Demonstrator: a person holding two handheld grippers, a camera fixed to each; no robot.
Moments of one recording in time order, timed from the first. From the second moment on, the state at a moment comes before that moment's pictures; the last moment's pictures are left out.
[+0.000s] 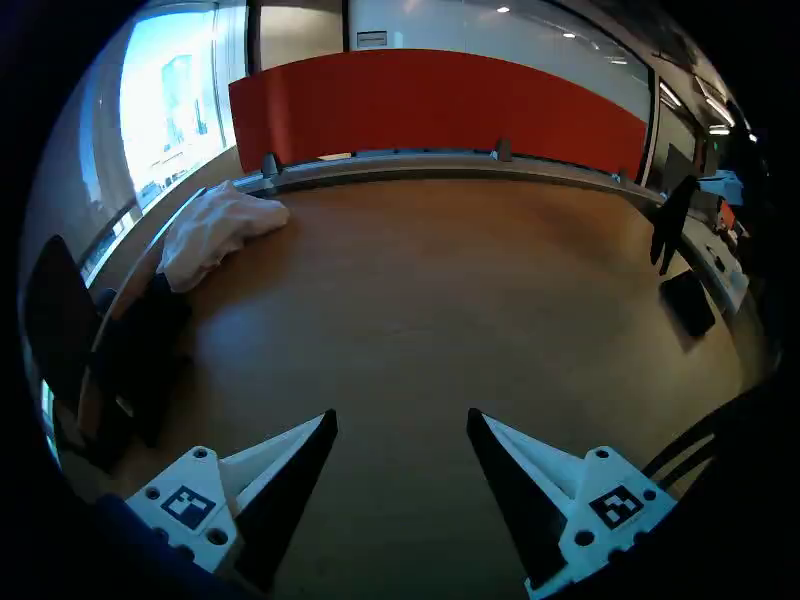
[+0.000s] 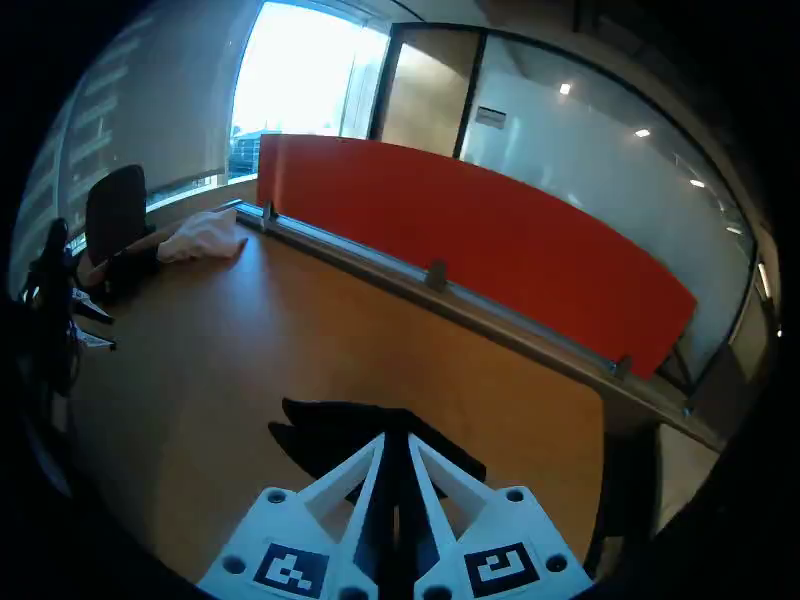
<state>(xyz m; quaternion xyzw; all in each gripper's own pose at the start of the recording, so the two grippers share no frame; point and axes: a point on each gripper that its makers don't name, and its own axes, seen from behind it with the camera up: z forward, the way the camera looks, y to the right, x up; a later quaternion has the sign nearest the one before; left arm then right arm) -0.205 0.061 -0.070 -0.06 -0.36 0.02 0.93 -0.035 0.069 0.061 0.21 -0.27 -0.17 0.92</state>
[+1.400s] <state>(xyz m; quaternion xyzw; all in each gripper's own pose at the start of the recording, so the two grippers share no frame) -0.201 0.075 -0.062 -0.06 -0.37 0.03 0.93 -0.084 0.182 0.061 0.15 -0.34 -0.15 0.92</state>
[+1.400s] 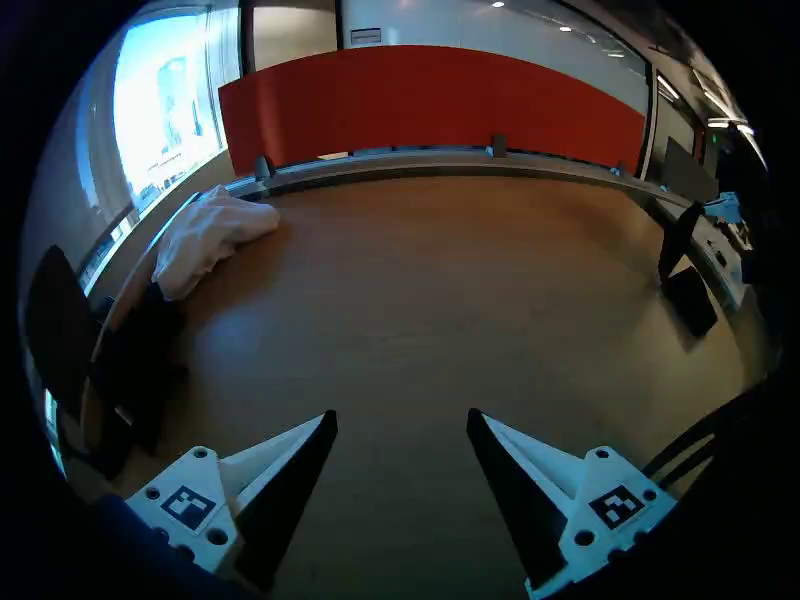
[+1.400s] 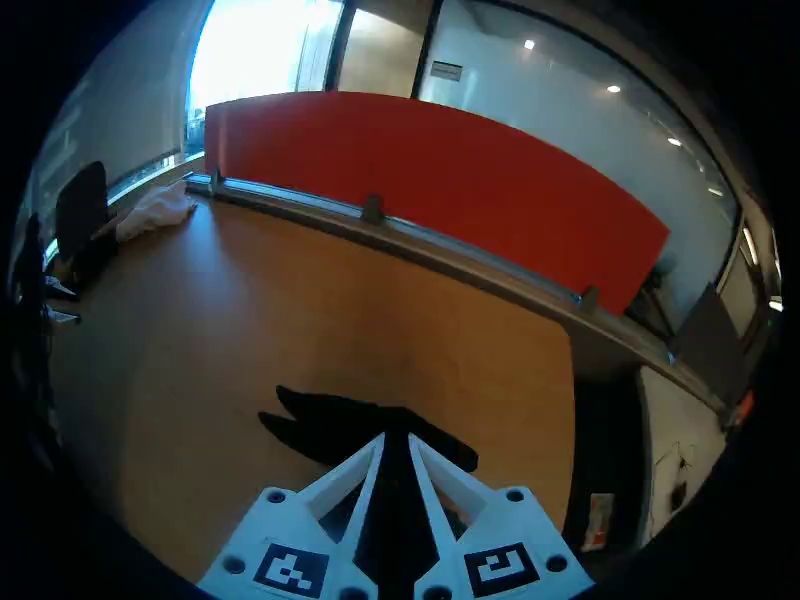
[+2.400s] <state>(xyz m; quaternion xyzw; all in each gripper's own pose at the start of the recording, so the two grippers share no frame) -0.197 0.076 -0.067 -0.07 -0.36 0.04 0.93 -0.132 0.248 -0.043 0.08 -0.41 -0.12 0.90</state>
